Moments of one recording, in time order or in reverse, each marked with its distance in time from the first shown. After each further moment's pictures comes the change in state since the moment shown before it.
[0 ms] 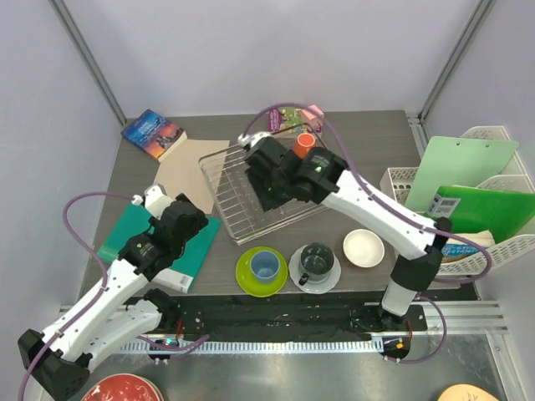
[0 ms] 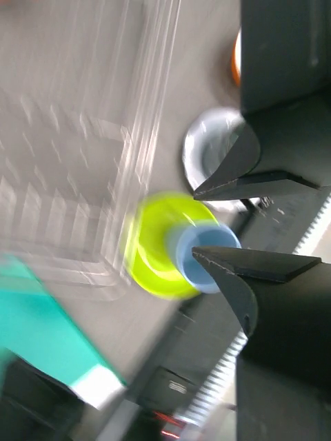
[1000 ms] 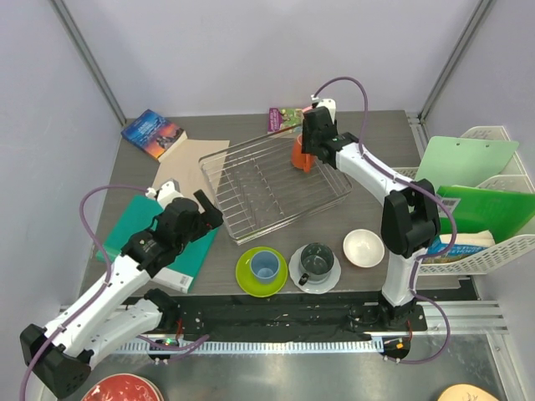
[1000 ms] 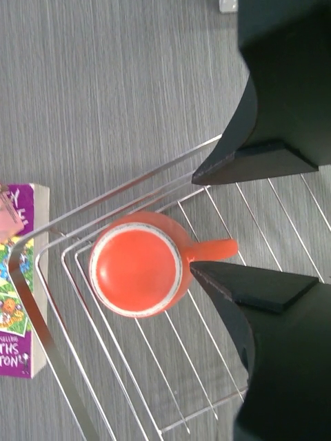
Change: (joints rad) left arm 0.000 0.025 0.014 0.050 0.197 0.087; right arm -0.592 0.148 -0.425 0.859 0.214 -0.095
